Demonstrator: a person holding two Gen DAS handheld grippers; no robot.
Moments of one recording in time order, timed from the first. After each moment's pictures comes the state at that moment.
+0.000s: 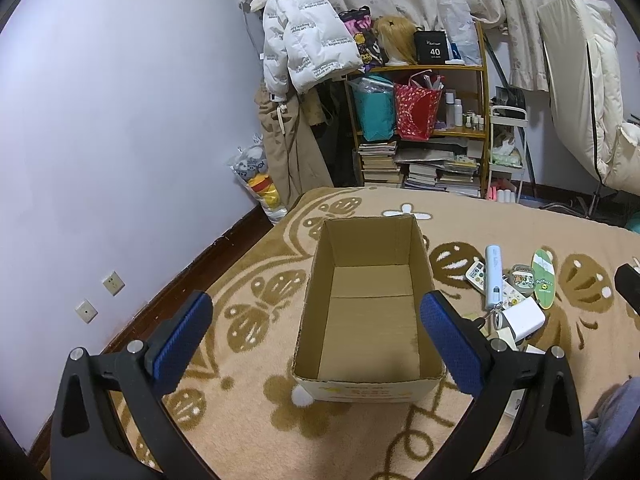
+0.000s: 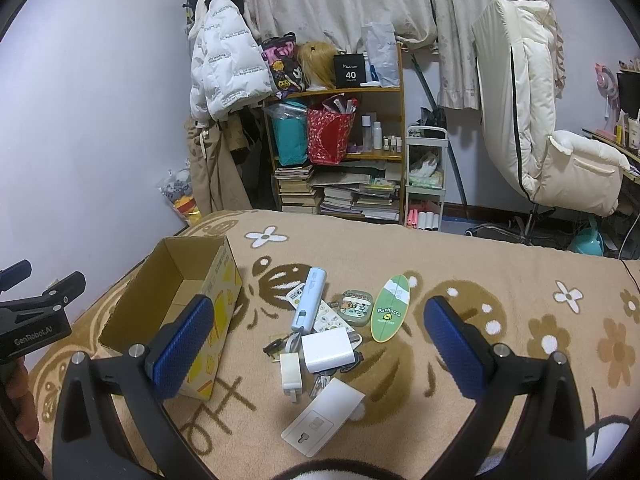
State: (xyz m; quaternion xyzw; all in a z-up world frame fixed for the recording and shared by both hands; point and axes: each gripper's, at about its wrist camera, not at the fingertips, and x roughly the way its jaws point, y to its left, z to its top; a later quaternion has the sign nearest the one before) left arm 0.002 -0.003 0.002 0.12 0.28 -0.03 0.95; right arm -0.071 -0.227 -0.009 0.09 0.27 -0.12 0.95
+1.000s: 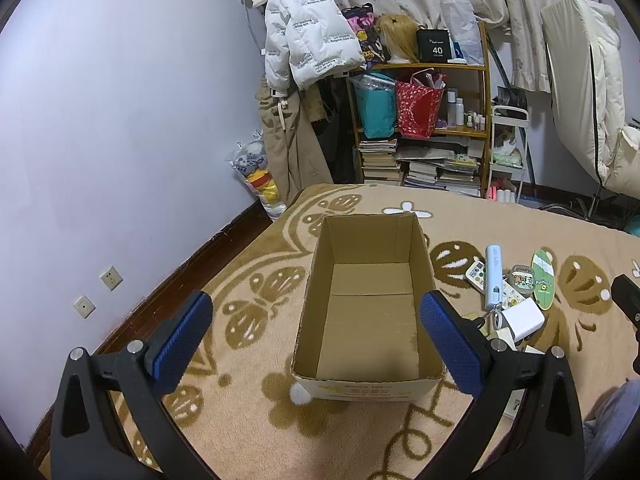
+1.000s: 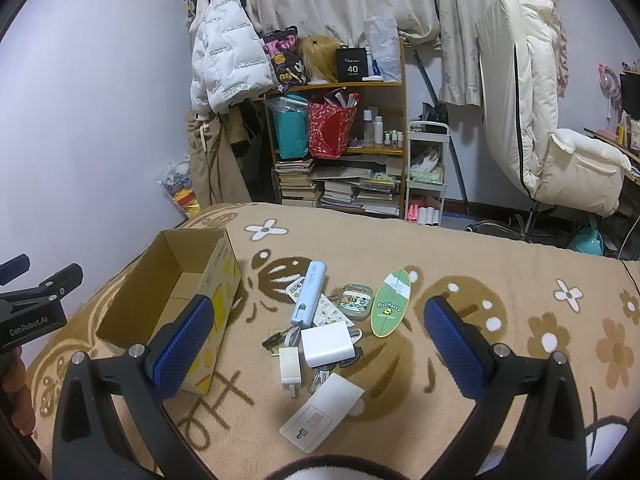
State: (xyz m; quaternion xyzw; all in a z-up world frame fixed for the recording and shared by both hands) left arm 0.007 -0.001 0.001 0.11 0.29 -0.03 0.95; right arm -0.070 -0.224 -0.018 0.09 0.28 -0.12 0.95
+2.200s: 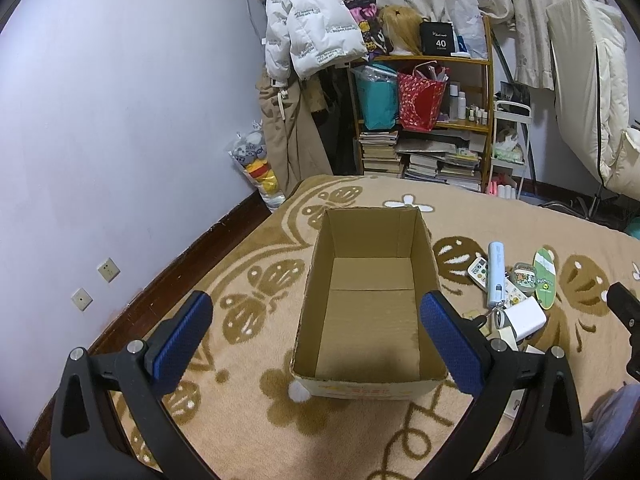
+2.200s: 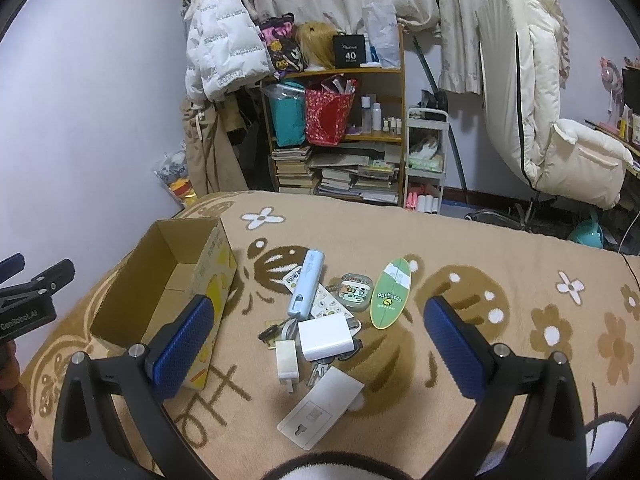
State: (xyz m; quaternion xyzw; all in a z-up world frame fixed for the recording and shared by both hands) left arm 0.019 0.003 -0.003 0.10 0.31 -0.03 0.94; right arm -0.053 -0.224 -0.043 0.09 0.30 -0.13 0.94
